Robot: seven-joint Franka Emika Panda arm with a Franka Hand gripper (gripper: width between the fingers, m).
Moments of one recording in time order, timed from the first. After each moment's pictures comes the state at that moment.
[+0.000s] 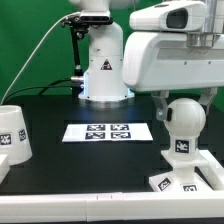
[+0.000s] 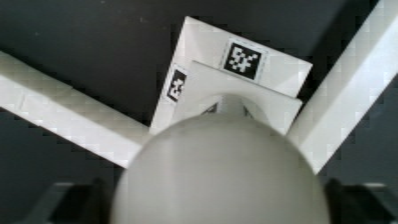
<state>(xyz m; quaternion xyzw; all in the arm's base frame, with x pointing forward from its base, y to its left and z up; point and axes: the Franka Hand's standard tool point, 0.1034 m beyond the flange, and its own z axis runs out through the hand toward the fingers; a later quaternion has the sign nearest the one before) 0.614 0.083 0.123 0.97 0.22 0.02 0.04</state>
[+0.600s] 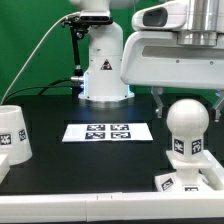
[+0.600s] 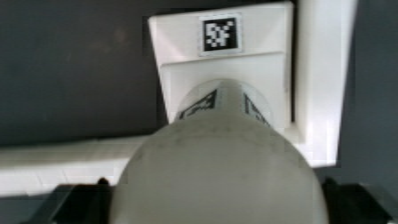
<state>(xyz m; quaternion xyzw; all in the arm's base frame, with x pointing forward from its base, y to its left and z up) 0.621 0.092 0.123 0.99 -0.10 0.06 0.03</state>
